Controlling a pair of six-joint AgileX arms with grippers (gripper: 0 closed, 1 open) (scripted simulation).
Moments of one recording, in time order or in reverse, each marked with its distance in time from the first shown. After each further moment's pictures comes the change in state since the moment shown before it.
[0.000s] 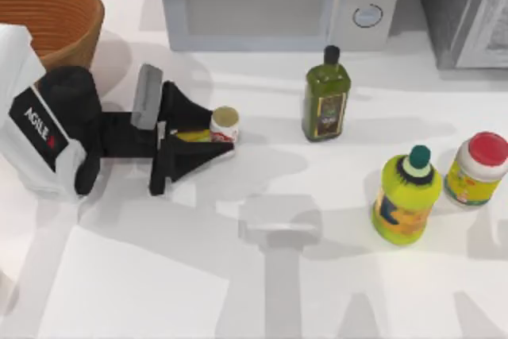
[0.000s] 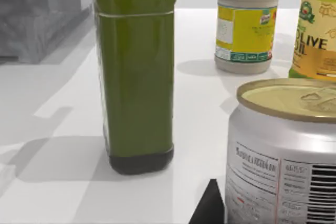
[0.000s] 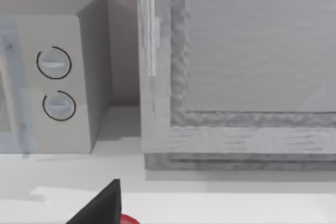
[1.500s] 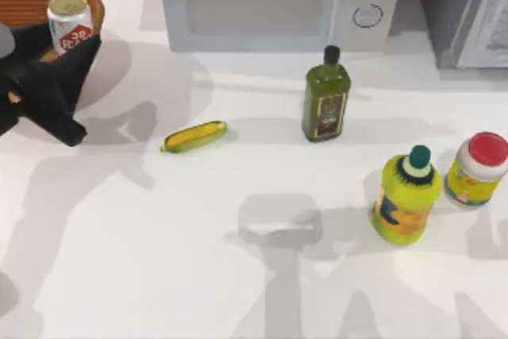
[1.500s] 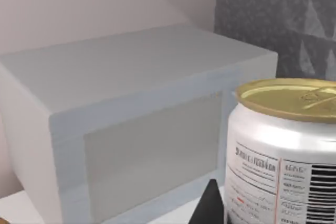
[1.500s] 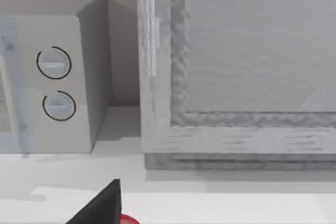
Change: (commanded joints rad) left arm 0.098 -1.458 -0.650 -0.775 -0.847 -0.041; right arm 0.000 0.000 0.000 0.000 0.000 0.000
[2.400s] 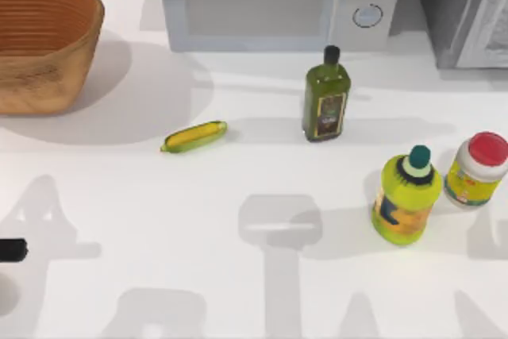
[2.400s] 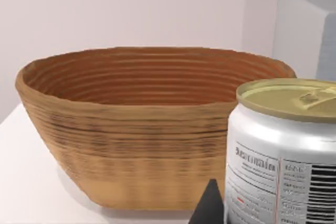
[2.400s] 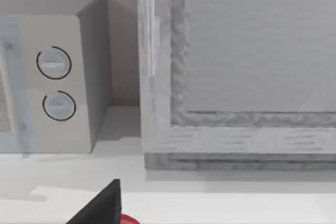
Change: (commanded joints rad) left arm 0.068 -1.044 -0.461 -0.550 -0.604 -0.028; right arm 0.000 0.000 0.000 0.000 0.000 0.000
